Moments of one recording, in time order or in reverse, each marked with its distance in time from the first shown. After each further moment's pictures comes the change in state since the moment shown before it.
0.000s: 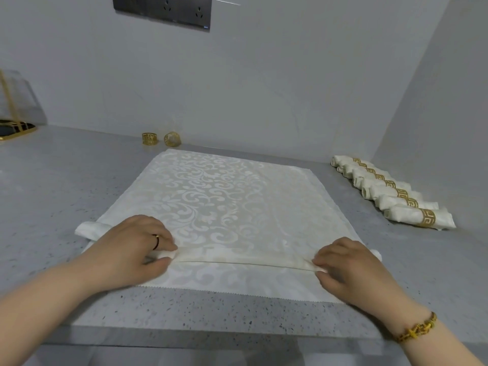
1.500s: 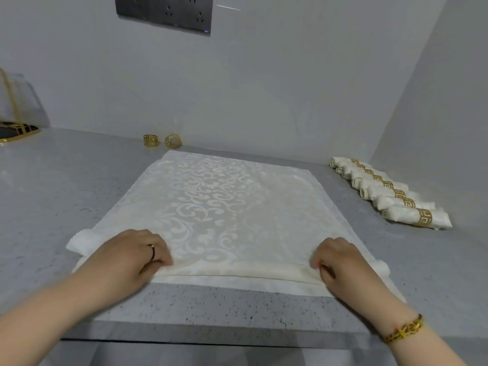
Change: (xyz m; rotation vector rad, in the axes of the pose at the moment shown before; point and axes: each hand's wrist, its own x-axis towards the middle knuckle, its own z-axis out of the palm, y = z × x) left_hand -0.020 0.012 0.000 -0.166 0.009 -0.057; right_hand 0.001 -0.009 0.006 0.169 0.048 0.106
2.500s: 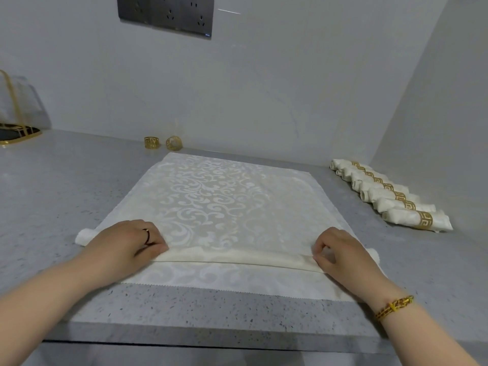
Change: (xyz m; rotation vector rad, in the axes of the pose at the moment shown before) left_hand 0.015 -0.021 -0.004 -0.046 0.037 -0.148; right_hand 0.016 0.009 -0.004 0.042 -0.027 0.126
